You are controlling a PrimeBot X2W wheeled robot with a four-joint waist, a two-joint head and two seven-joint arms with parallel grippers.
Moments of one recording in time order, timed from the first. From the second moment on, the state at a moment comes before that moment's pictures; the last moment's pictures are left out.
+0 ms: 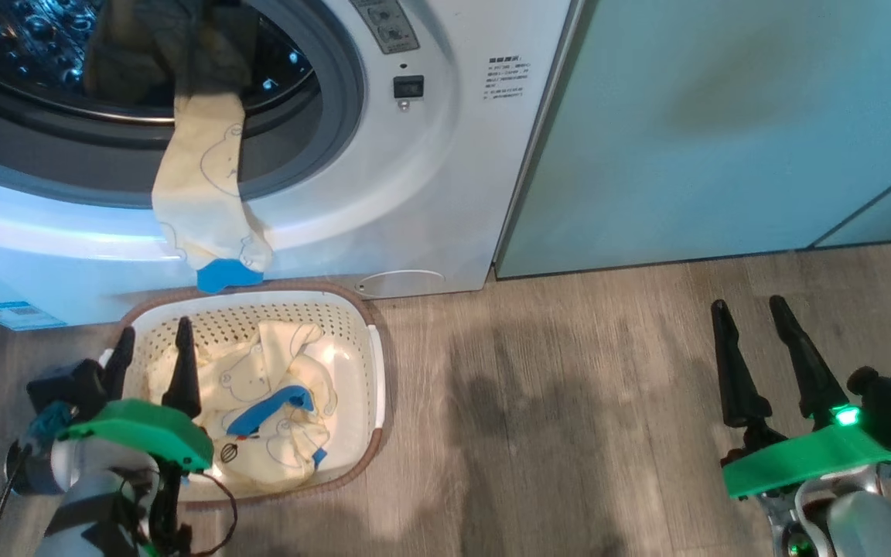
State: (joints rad) left arm -0.18 0.17 0.10 0.44 -0.34 -0.07 -0.26; right arm -0.13 -0.07 0.17 0.17 0.34 0.13 -0.26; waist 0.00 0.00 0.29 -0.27
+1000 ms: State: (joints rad) left arm -0.71 0.31 0.06 0.96 -0.34 -0.11 -0.23; right arm -0.23 -0.06 0.19 0.14 0.35 0.13 -0.26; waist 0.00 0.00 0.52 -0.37
